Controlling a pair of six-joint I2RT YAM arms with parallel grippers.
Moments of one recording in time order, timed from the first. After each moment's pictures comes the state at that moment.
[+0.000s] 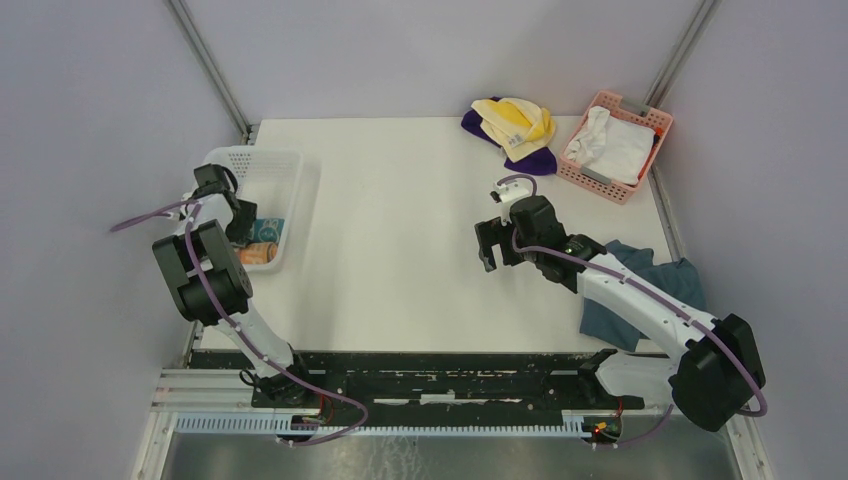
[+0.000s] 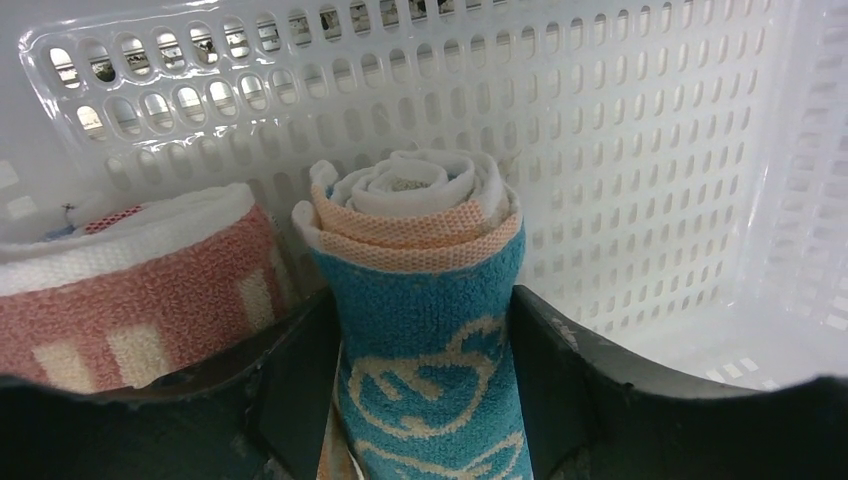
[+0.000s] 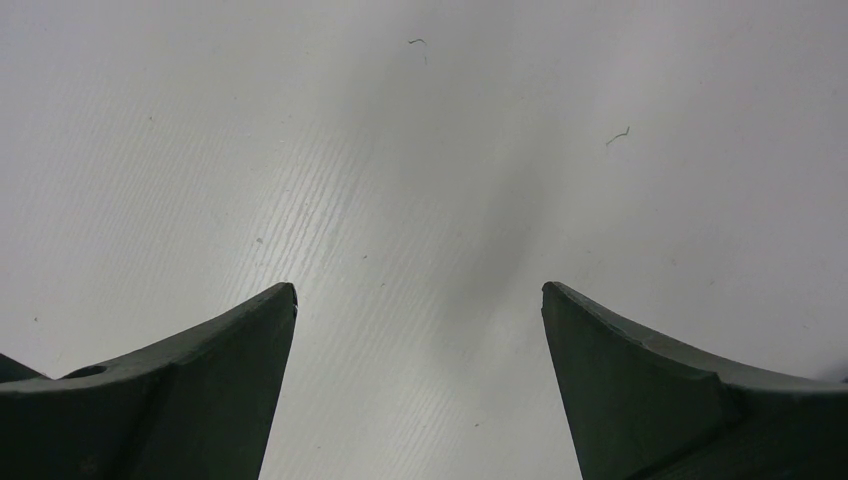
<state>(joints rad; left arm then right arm) 0.44 1.81 1.22 -0.49 -0.20 -0.95 0.61 1.21 0.85 -0.37 0.10 0.15</state>
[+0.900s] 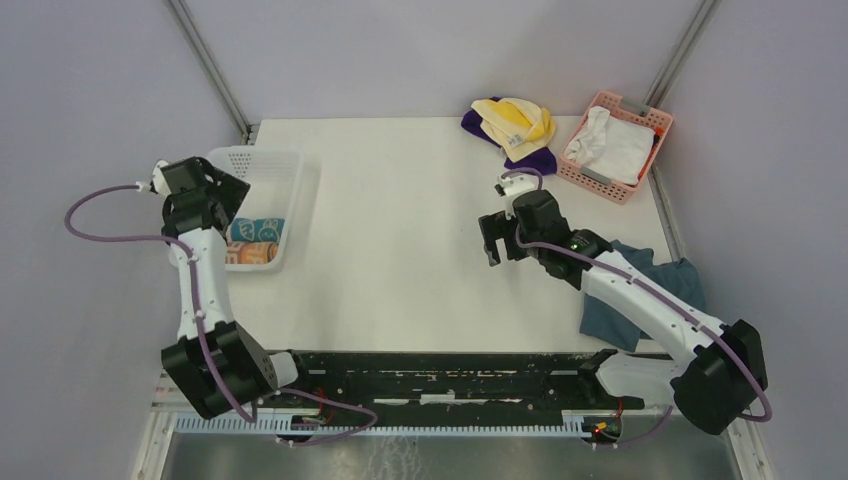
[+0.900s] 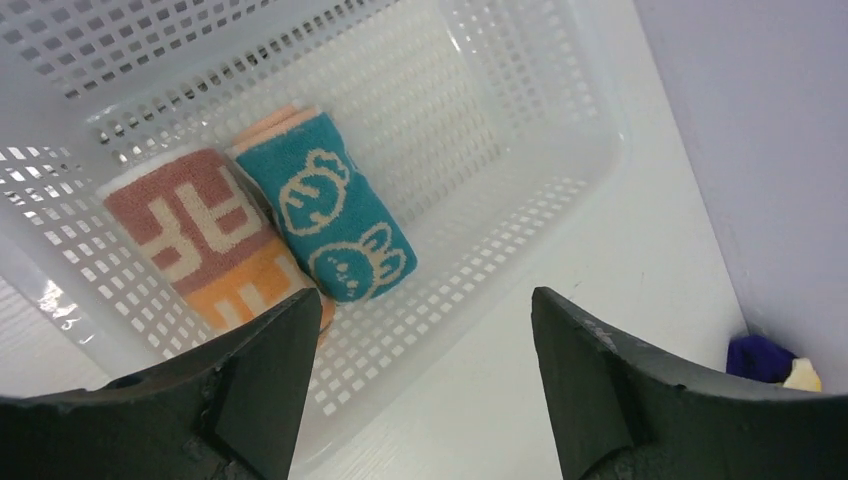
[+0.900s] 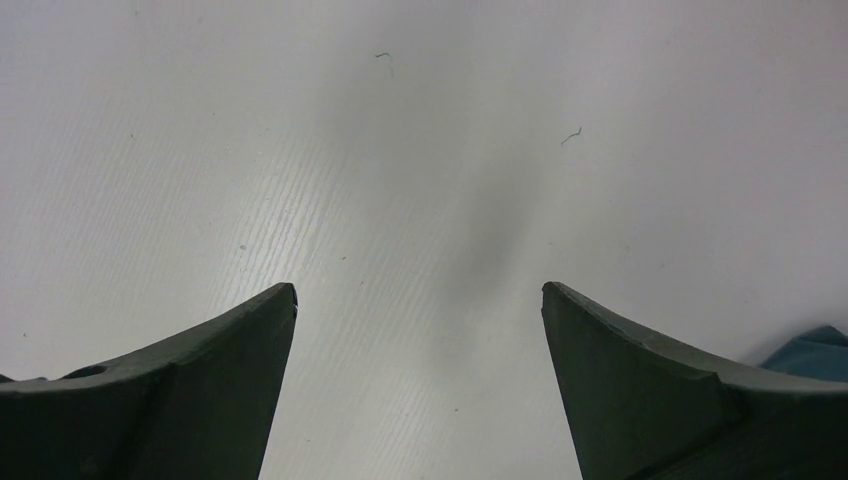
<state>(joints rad) 0.43 1.31 1.15 -0.53 -0.06 -0.72 0.61 1.20 0.91 -0.44 0.15 0.15</state>
